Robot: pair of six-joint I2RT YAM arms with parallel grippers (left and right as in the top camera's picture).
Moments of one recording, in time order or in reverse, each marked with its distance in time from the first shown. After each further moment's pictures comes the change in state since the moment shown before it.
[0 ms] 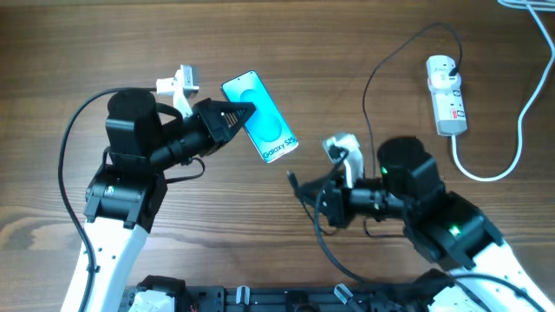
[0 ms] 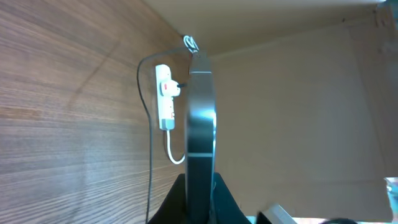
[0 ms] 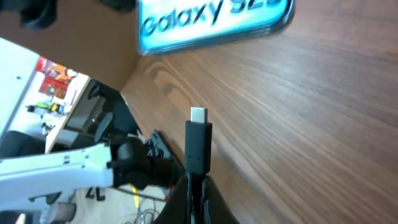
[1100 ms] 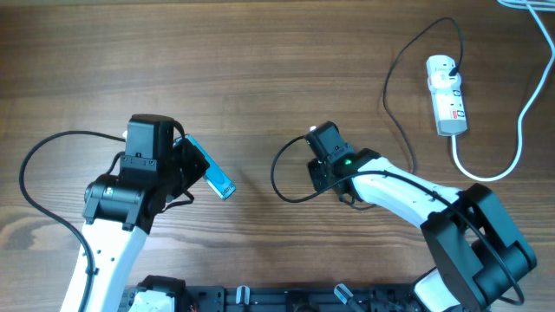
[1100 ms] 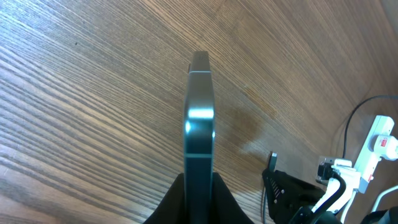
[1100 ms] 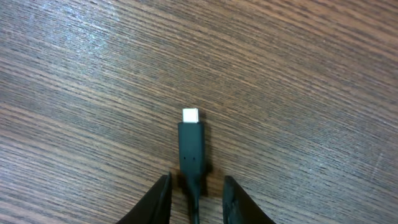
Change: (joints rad) left arm -0.003 -0.006 0.008 -0.640 -0.653 0.121; right arm 0.000 0.759 -0.050 0.182 0.758 -0.202
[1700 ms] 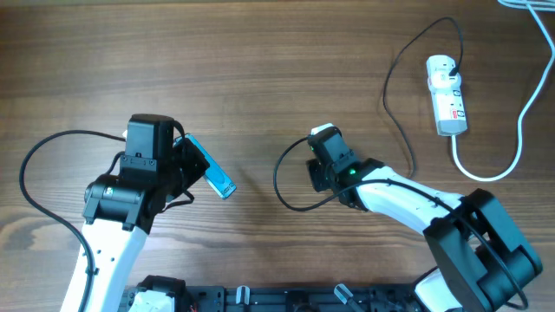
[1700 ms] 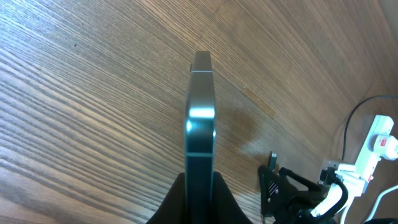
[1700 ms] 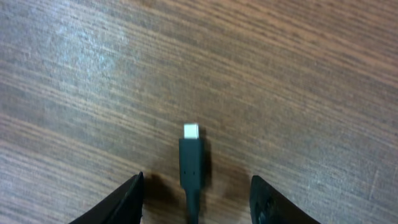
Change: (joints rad) left arm 0.000 0.000 0.000 0.003 0.000 0.002; right arm 0.001 -0.039 -0.081 0.179 0.026 -0.023
